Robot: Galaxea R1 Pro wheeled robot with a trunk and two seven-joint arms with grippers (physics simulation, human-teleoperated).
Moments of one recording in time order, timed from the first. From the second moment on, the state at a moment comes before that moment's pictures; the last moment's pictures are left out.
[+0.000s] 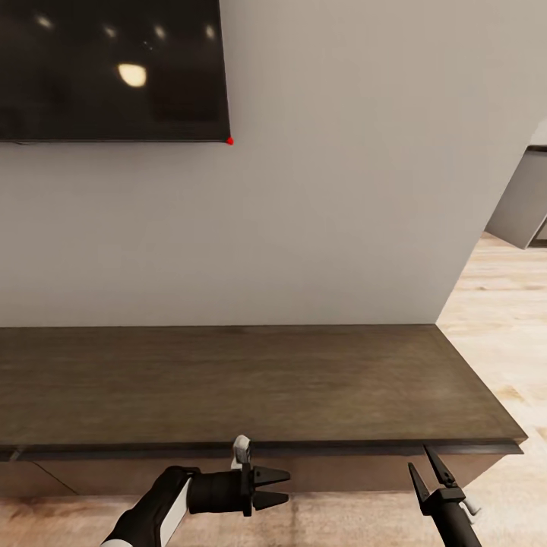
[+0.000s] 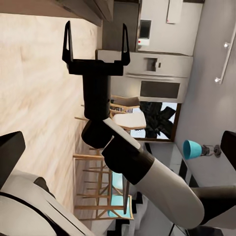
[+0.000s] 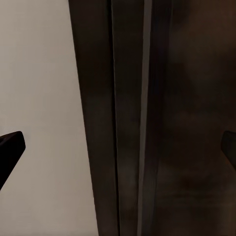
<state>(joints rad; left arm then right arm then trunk) -0.46 -0.07 -0.08 -0.60 0.22 0.88 -1.36 -0.15 -0.09 -0.41 -0.66 -1.26 0.38 1.00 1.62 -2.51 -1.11</state>
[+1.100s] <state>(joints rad) -0.46 -0.06 -0.08 -0.60 0.22 0.88 -1.36 -0.15 -0.09 -0.41 -0.66 -1.26 0.38 1.00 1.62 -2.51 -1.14</state>
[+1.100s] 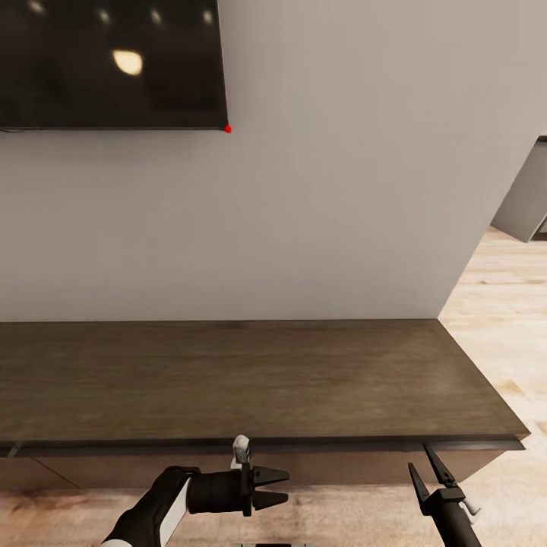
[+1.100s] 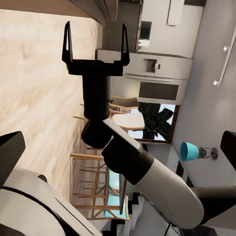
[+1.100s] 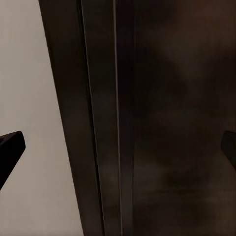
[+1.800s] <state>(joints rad) -0.46 -0.06 -0.08 -0.60 0.22 0.88 -1.36 -0.15 -0.09 -0.41 -0.66 -1.26 0.38 1.00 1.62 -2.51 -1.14</state>
